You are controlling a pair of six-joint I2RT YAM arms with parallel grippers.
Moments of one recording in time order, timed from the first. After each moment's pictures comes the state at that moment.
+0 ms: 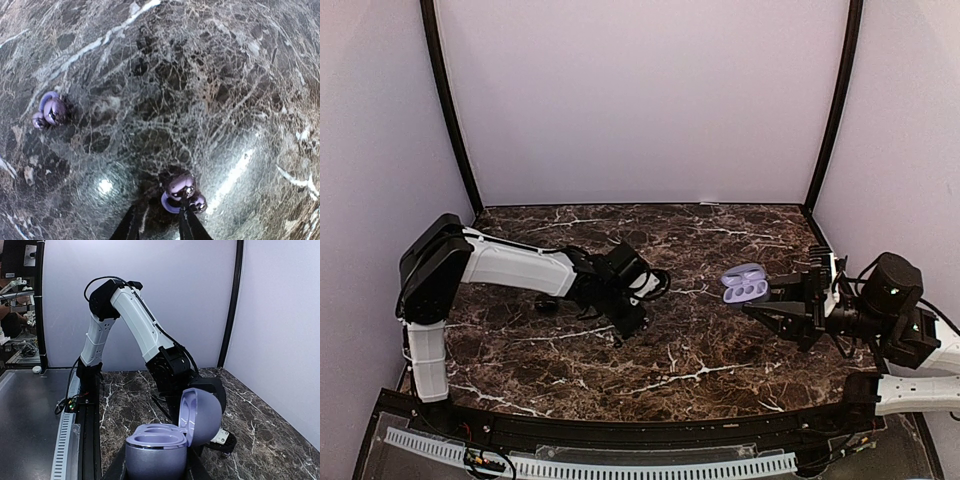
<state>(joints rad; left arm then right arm) -0.93 1.99 1.30 -0.39 -0.03 -0.01 1.07 0.50 0.51 0.03 -0.26 -0.11</state>
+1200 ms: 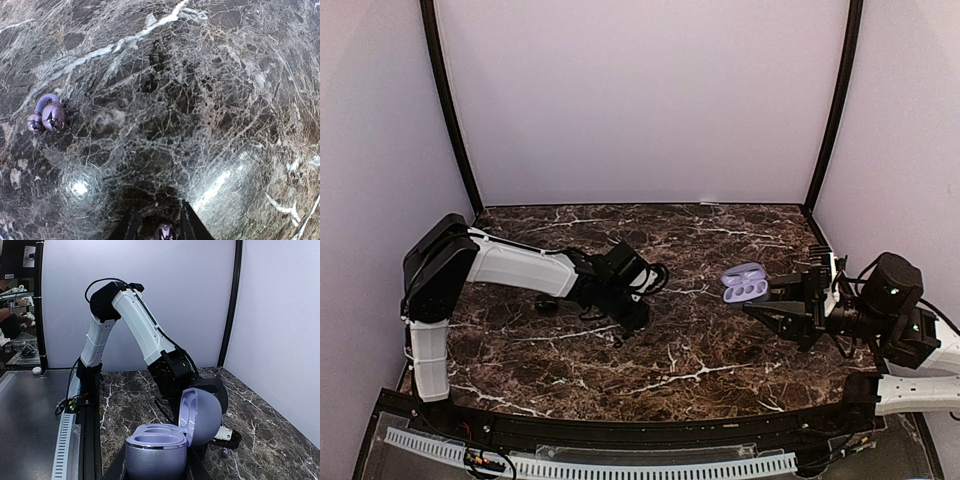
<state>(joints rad) -0.92 2.02 1.31 -0.31 0.02 -0.16 1.07 0.50 0.51 0.03 -0.25 -0.11</state>
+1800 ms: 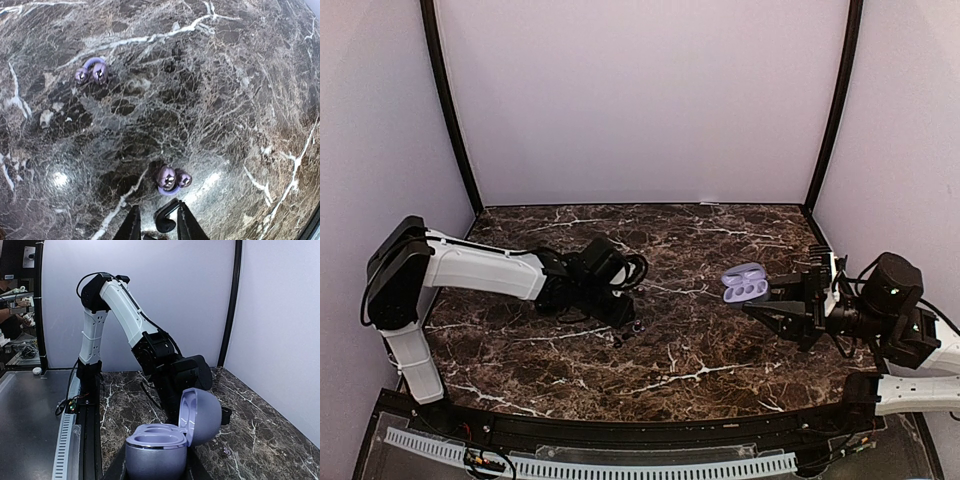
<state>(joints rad) -0.92 1.81 1.14 -0.29 -0.02 -0.35 1.07 0.50 0.51 0.03 -0.25 -0.10</state>
